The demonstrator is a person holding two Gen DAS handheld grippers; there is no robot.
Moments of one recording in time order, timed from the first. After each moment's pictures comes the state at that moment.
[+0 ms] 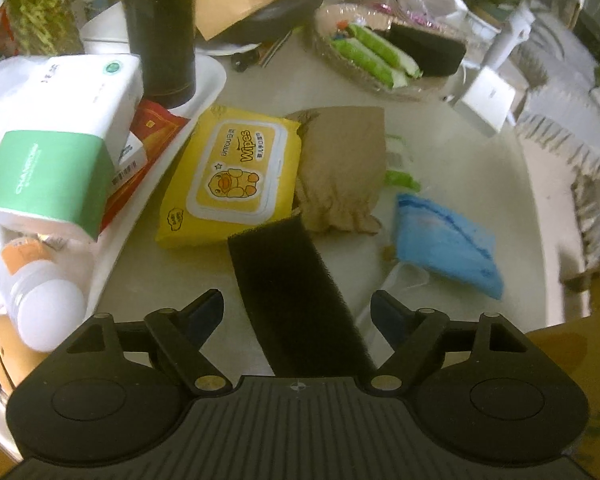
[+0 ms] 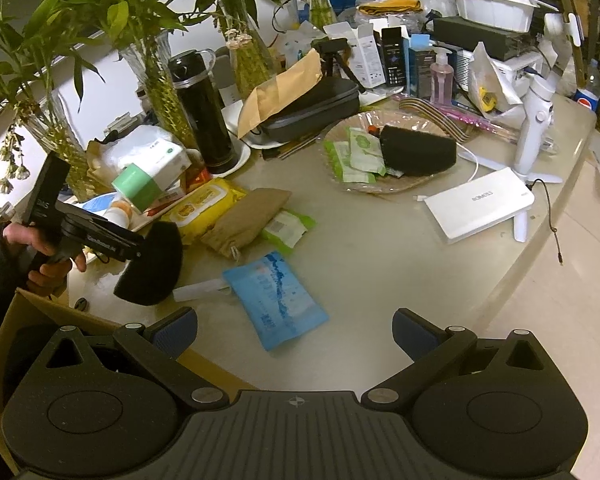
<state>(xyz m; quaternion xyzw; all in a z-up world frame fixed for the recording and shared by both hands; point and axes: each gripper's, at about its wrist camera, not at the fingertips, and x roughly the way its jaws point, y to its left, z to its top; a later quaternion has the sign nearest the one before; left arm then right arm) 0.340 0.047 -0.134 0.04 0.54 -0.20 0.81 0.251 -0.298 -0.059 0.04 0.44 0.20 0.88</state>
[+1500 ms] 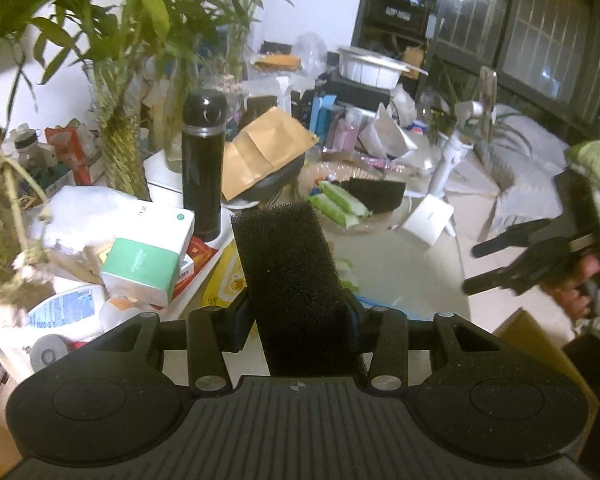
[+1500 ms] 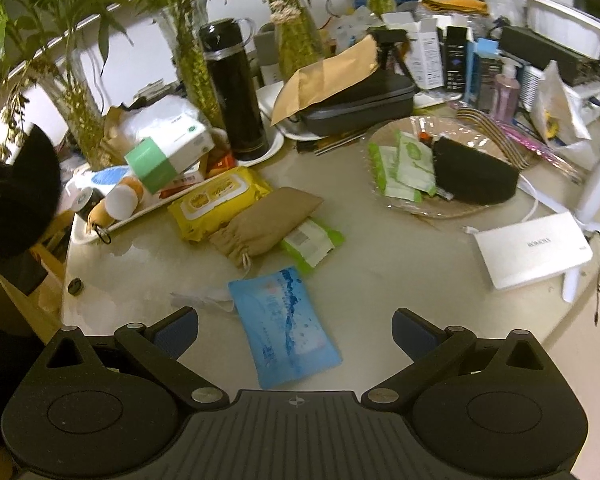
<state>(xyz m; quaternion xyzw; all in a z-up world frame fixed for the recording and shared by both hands) 0.217 0.073 0.001 -0.01 0.35 -0.18 0.92 0.315 -0.261 -0.086 -0.02 0.44 0.28 0.85</state>
